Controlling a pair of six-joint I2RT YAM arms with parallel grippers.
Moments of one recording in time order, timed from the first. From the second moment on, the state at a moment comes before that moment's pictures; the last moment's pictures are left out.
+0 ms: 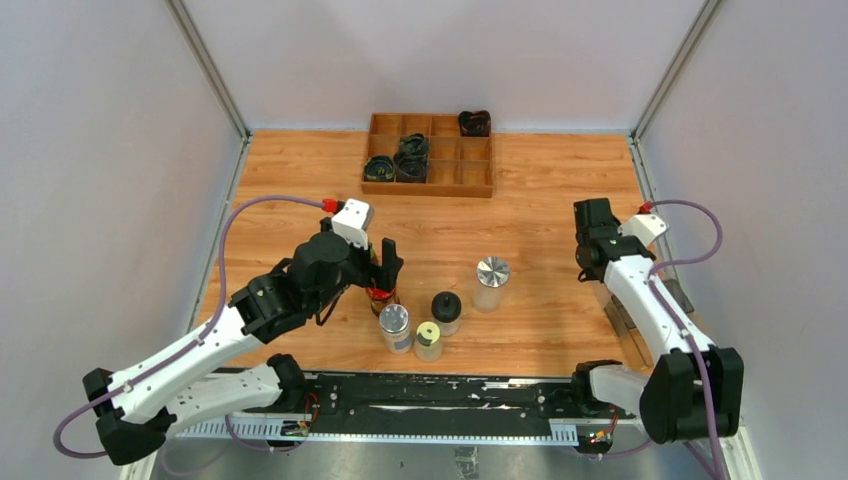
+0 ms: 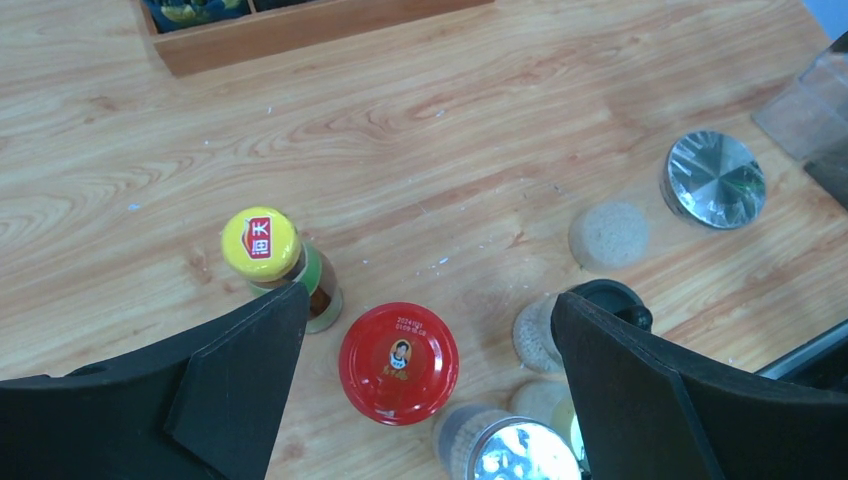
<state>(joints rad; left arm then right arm) -0.92 0.82 0.88 -0.47 -0.39 -0.33 0.13 1.17 0.82 -0.72 0.75 0.91</state>
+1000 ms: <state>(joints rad) -0.92 0.91 0.88 -0.47 -0.33 -0.32 -0.22 1.20 0.67 -0.64 0.56 0.89</state>
